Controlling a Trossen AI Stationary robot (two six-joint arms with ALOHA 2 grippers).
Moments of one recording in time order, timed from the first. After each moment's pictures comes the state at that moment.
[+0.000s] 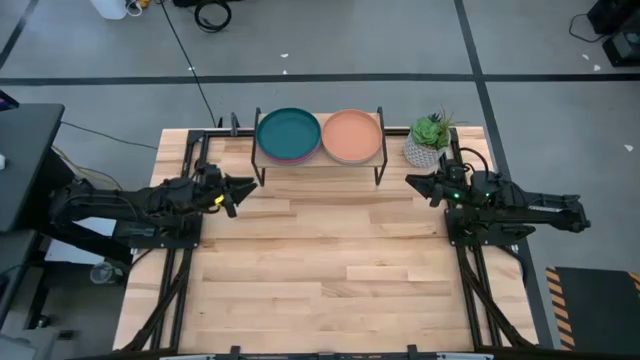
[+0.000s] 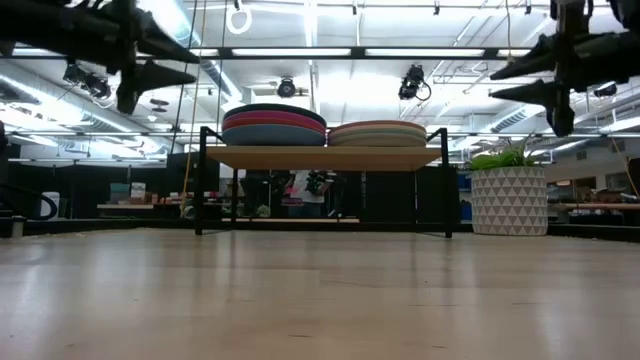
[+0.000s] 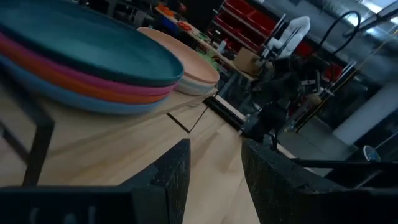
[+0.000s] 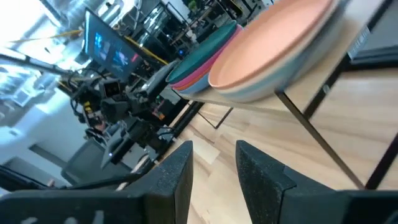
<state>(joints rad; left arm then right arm) -0.01 0.48 0.33 0.06 -0.44 -0.62 -0.10 0.13 0.25 -0.20 0.30 0.79</state>
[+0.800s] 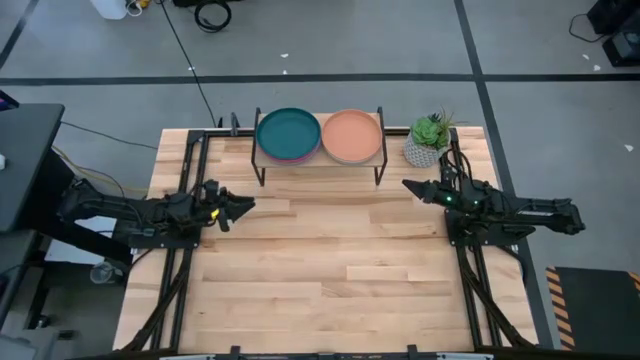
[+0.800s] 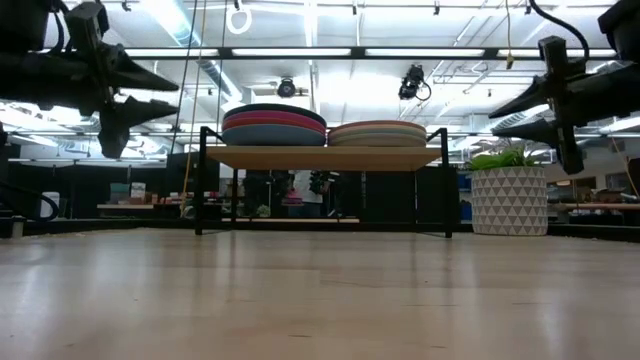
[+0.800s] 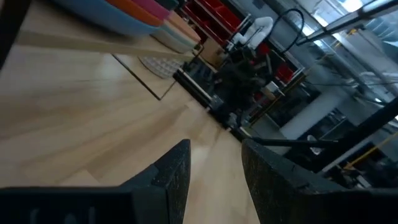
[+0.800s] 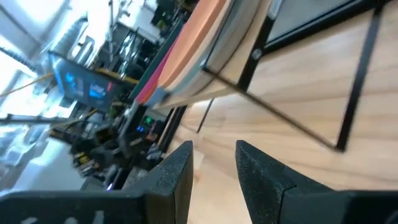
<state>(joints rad) -0.11 0.26 0.01 0.23 -0.39 -0.75 -0.10 0.04 0.08 -0.16 0.40 1.06</state>
